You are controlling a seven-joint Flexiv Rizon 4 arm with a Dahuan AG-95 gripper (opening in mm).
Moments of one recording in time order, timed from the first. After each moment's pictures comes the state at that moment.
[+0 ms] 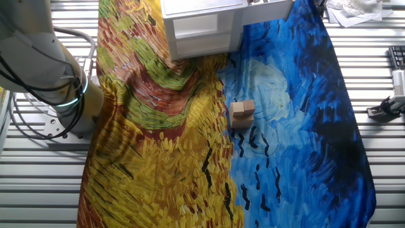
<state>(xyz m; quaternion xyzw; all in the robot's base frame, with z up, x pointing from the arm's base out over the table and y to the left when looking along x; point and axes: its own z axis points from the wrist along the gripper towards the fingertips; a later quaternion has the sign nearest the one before) 0.513 0.324 0.136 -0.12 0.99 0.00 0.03</state>
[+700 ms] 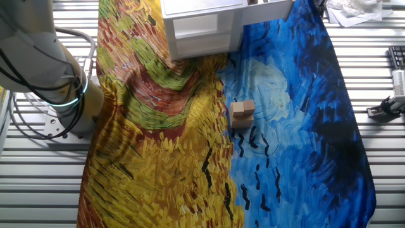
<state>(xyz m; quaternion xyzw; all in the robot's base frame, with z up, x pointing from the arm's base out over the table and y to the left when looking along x) 0.515 0.333 0.133 -0.11 0.99 0.00 0.03</state>
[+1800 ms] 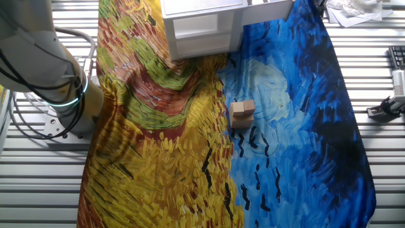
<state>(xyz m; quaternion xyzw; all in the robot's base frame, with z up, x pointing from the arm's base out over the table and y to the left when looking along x) 0.514 0.331 0.181 -0.13 0.99 -0.01 0.02</state>
